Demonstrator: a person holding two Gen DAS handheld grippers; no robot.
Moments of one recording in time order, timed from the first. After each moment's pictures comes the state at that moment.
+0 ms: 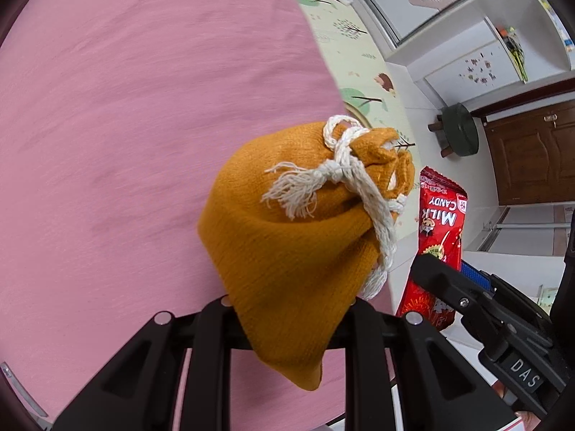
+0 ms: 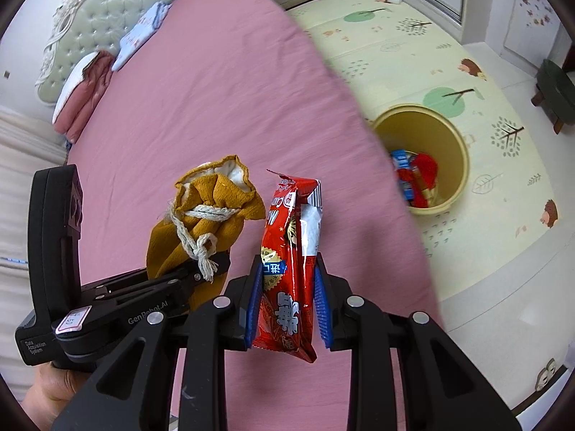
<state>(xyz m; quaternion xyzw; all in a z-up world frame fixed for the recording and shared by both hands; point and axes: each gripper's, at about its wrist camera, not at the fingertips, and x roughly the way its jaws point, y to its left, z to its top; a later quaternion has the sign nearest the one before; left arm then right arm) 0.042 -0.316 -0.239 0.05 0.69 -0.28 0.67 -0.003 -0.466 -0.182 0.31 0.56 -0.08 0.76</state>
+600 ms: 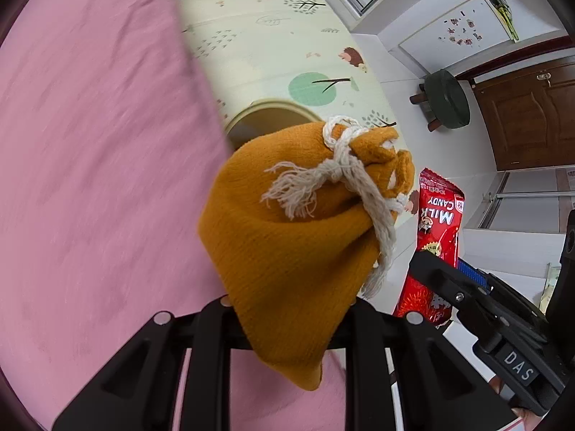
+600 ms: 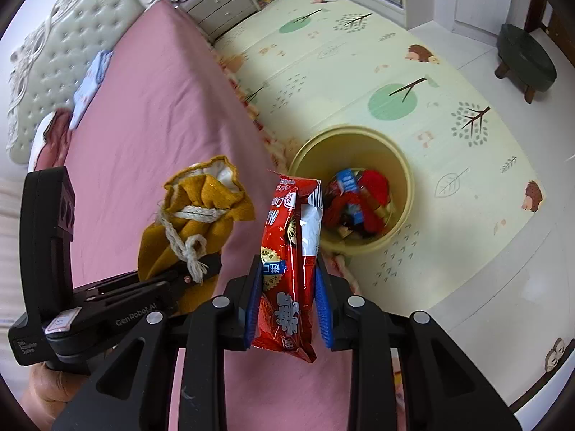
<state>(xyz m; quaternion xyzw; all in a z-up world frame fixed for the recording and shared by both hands) 0.075 -0.518 -0.282 0.11 0.70 -0.33 0.63 0.008 -0.631 -0.221 0.35 0.55 -0.15 0.74</state>
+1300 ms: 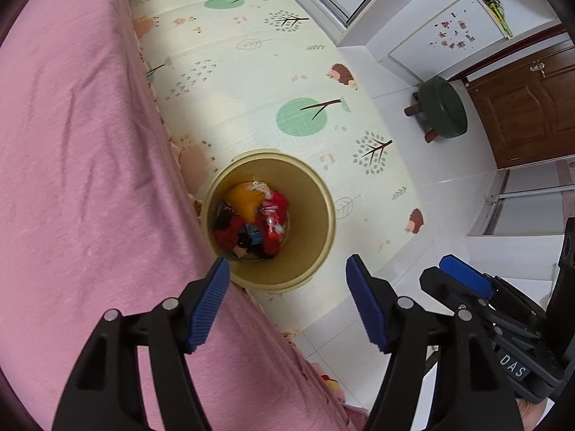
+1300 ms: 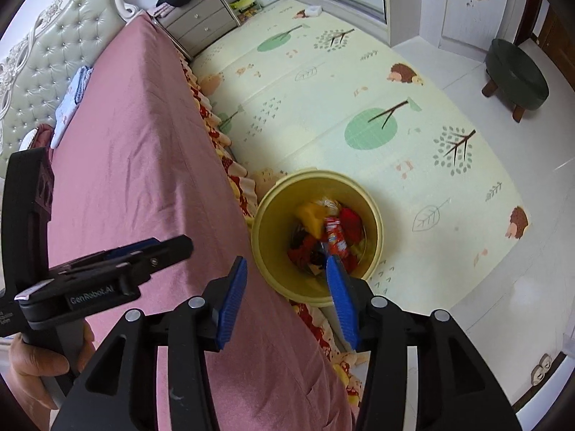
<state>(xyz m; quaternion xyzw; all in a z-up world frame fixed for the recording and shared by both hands) 0.133 -0.589 -0.287 0.13 0.67 -0.35 0.64 0.038 -0.699 -0.234 0.34 0.55 -0.18 0.75</state>
